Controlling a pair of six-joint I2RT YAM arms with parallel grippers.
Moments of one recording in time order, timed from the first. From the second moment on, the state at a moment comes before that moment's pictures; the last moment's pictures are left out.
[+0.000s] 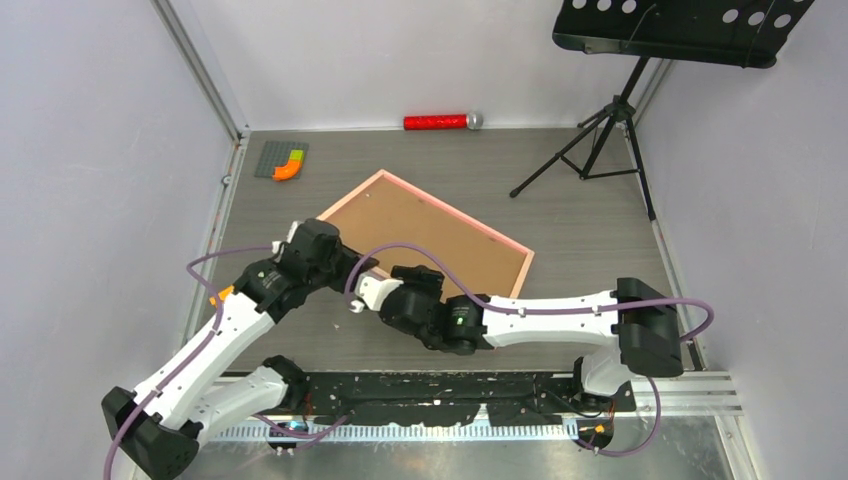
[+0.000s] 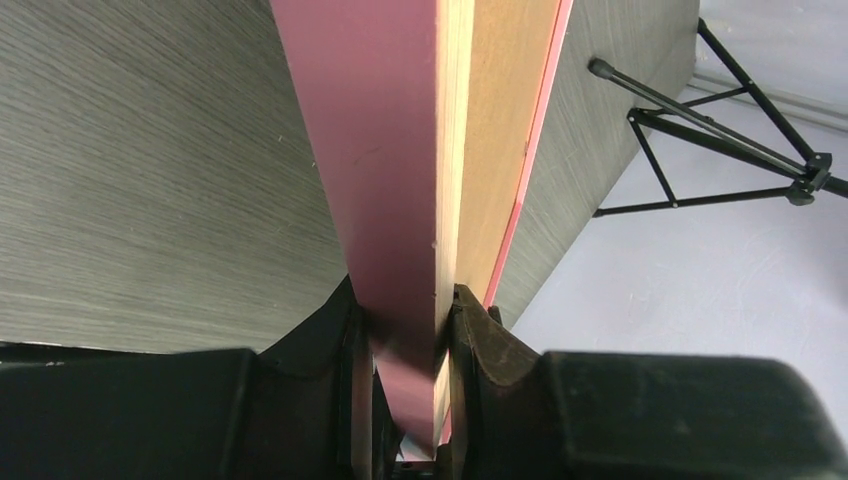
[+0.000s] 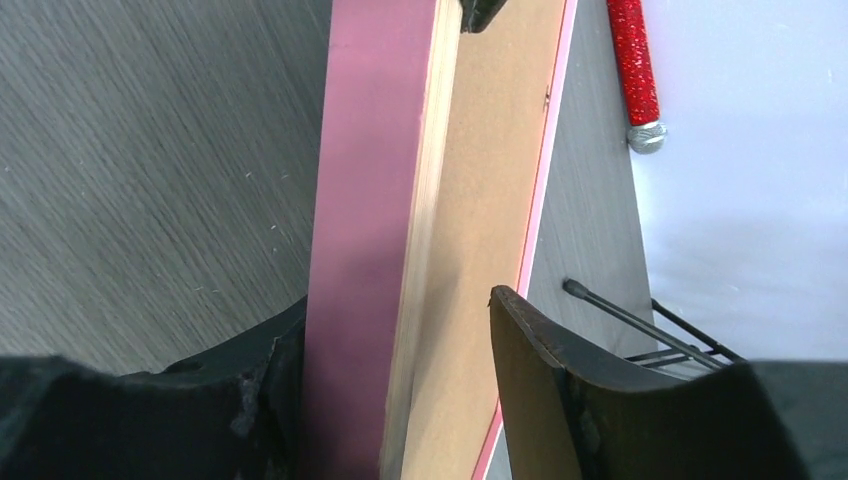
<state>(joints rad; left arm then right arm) -0.60 0.92 0.89 -0.77 -0.10 -1.52 1.36 1.55 1.10 -0.28 0.76 -0.37</state>
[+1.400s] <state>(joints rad) -0.58 0.78 0.85 -0.63 -0.29 -1.05 0.21 0.98 0.96 -0.43 -0.54 0.42</state>
